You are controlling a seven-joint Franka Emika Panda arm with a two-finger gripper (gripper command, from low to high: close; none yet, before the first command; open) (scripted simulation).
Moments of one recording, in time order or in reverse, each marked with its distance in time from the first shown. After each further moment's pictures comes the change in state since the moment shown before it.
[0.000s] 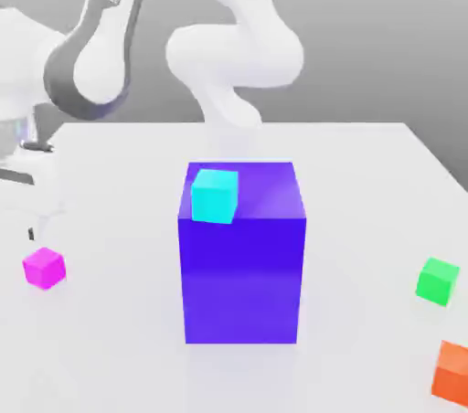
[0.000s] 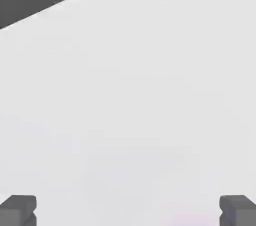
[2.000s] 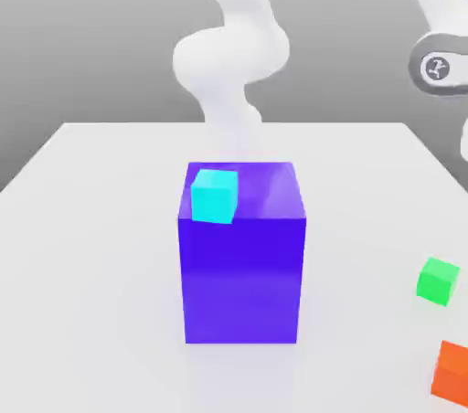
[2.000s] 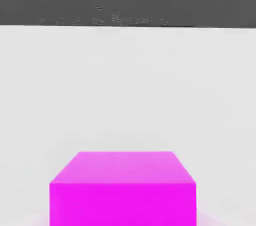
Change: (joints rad) arm 1.041 -0.024 0.731 0.074 -0.213 -0.114 -0.031
